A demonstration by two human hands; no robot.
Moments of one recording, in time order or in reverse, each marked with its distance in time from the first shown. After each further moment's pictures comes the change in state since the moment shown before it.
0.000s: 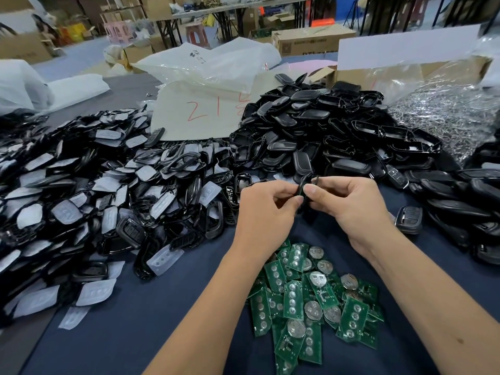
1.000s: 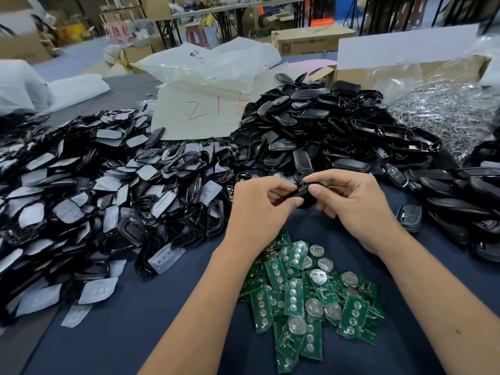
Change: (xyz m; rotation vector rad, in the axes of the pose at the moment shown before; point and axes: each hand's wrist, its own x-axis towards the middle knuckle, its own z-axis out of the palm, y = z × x) left_hand 0.002 0.001 -0.012 0.096 0.002 -0.011; right_hand 0.005 0.003 -0.013 -0.192 -0.143 -0.187
